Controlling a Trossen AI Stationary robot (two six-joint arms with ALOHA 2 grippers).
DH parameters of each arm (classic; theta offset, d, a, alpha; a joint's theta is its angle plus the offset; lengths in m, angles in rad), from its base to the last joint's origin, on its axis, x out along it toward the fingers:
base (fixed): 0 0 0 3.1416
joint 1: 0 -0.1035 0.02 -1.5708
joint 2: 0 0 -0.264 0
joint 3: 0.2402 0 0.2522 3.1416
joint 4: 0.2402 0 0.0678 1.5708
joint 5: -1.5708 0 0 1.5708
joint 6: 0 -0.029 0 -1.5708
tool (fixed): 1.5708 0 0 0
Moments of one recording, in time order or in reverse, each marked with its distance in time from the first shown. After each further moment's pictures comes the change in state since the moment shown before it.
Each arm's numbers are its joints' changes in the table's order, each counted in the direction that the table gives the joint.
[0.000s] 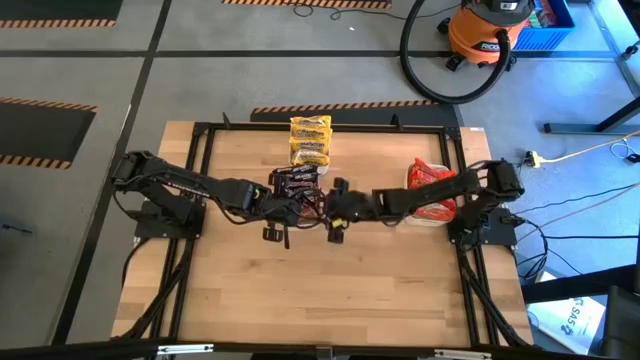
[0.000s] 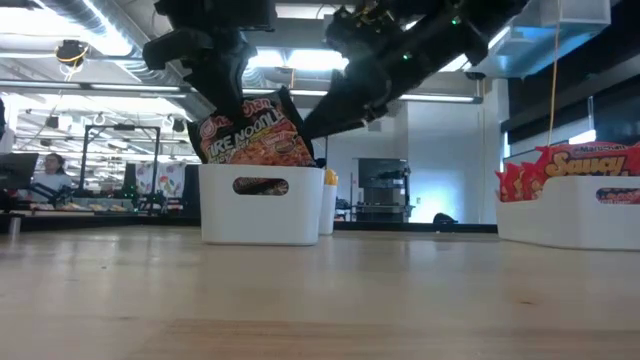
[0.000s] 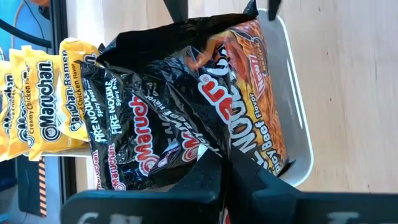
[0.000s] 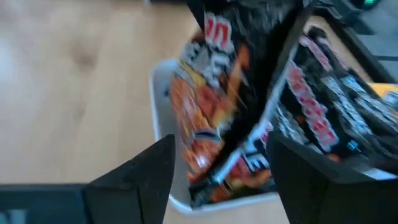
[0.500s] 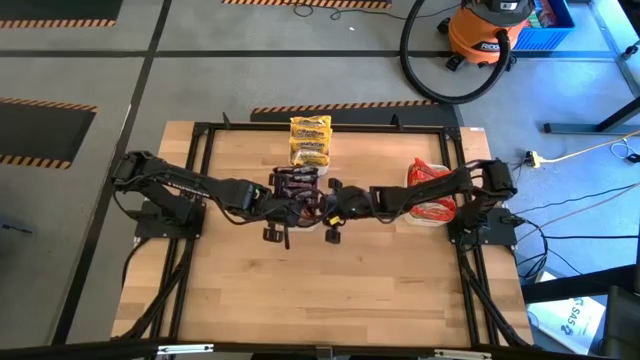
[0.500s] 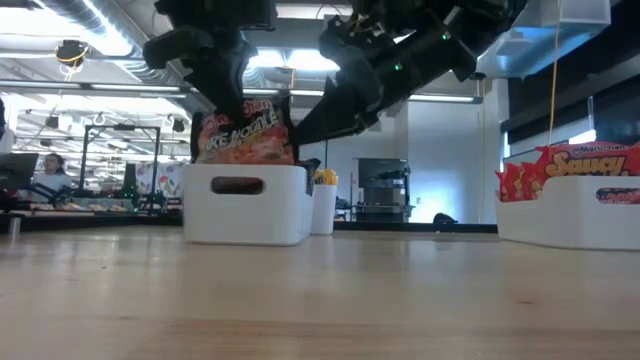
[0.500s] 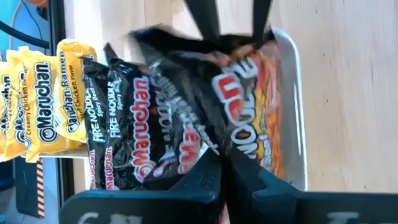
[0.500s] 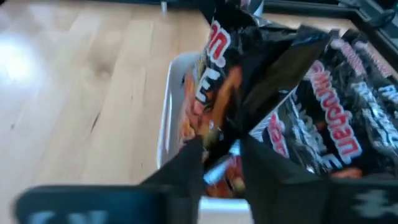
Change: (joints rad) left arm 0.000 0.000 0.000 -0.007 -0.002 -0.001; right arm 0.049 -0.044 0.000 -0.109 0.147 -0.021
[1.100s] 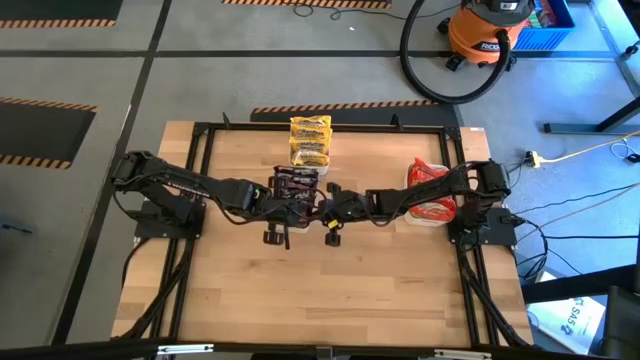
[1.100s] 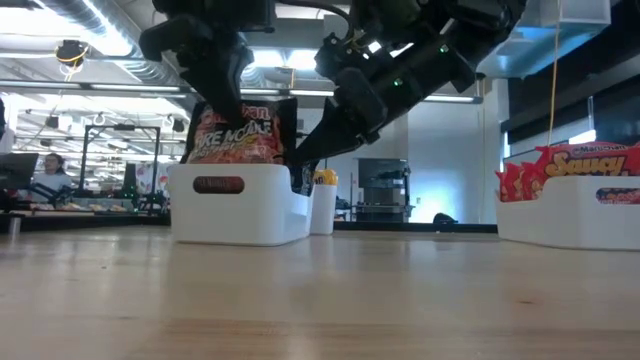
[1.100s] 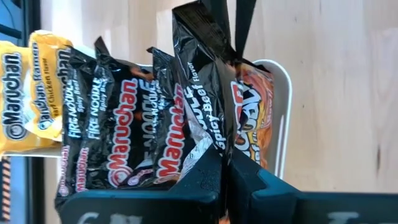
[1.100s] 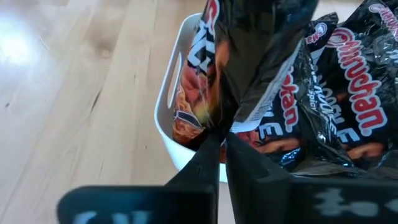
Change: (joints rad) left arm 0.001 0.000 -0.001 -0.001 -0.071 0.062; right arm 0.000 -0.052 -0.001 0.015 0.003 0.008
